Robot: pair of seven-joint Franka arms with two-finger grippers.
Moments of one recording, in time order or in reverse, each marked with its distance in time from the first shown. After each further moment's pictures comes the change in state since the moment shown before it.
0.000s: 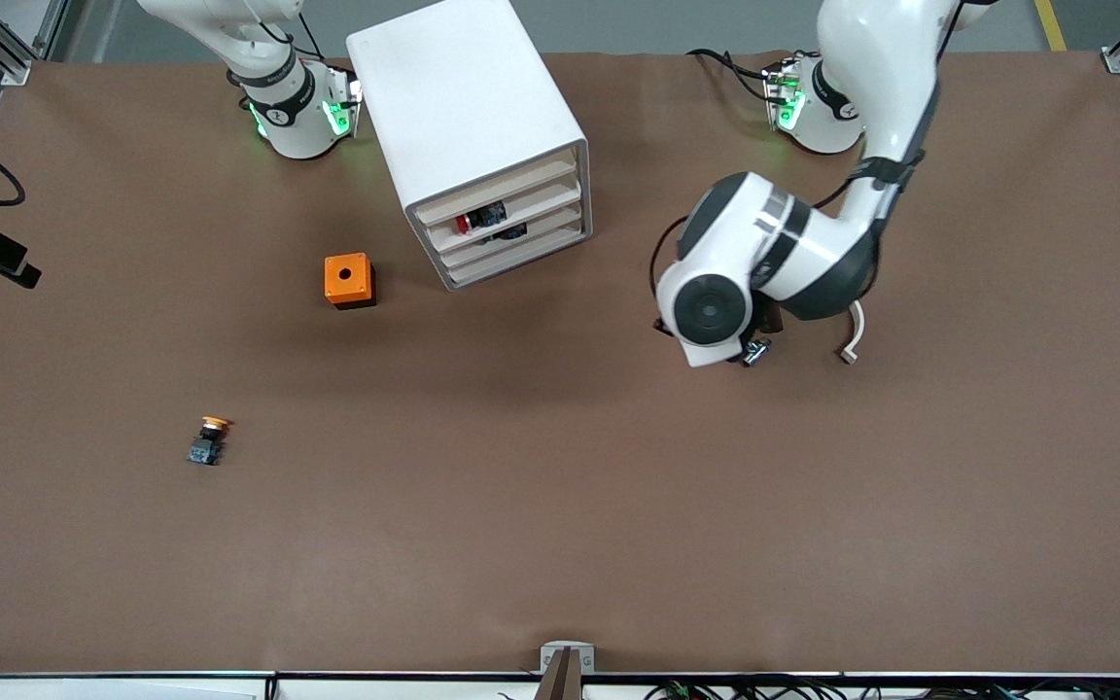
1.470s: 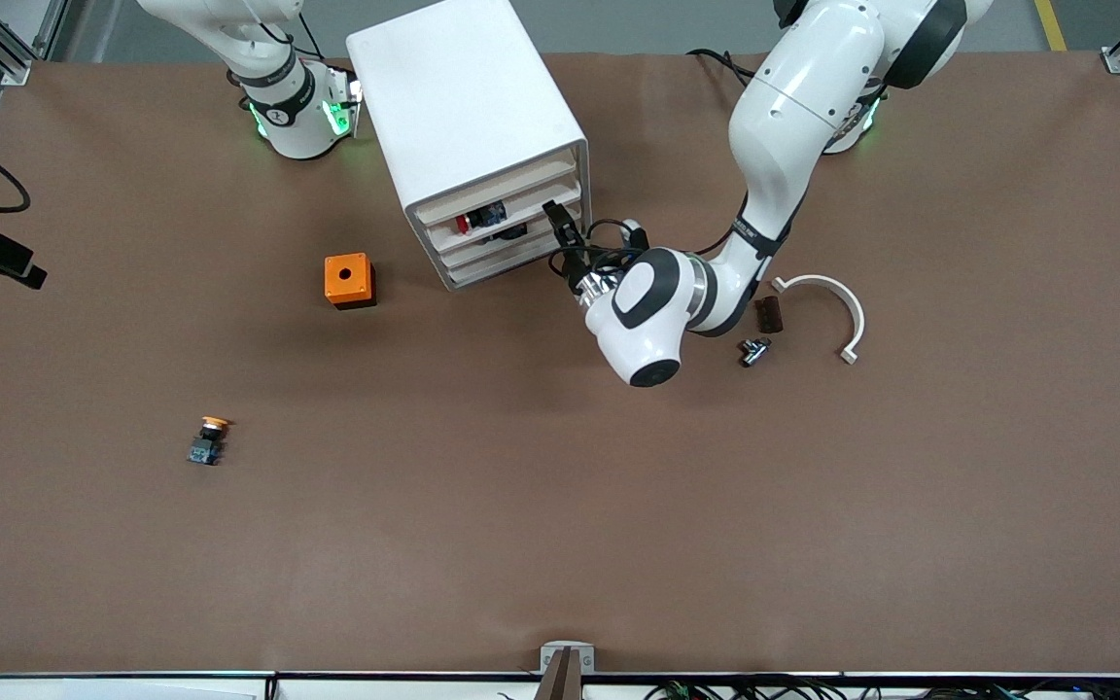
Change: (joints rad) left arm -0.058 0.270 -0.004 0.009 -0.762 -0.008 -0.726; right arm 0.000 0.011 -0.005 -0.007 -0.006 -0.018 0.000
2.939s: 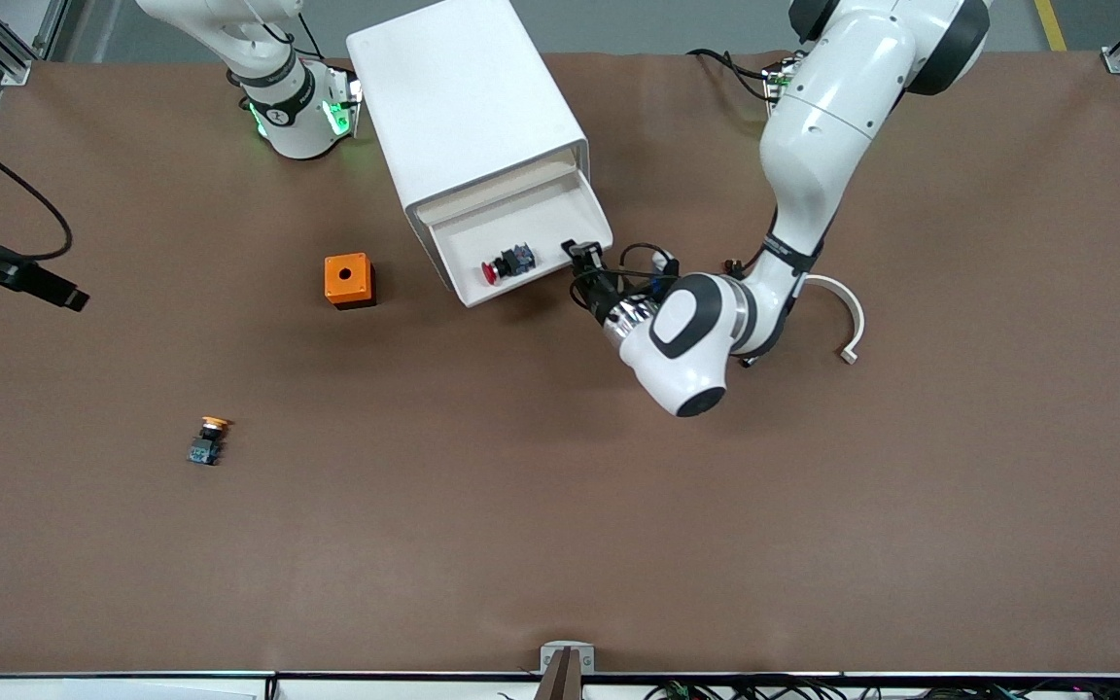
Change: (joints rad) left arm 0.111 0.006 0.019 0.041 -0.001 0.006 0.274; right arm 0.080 0.051 0.021 -0.013 -0.002 -0.002 0.413
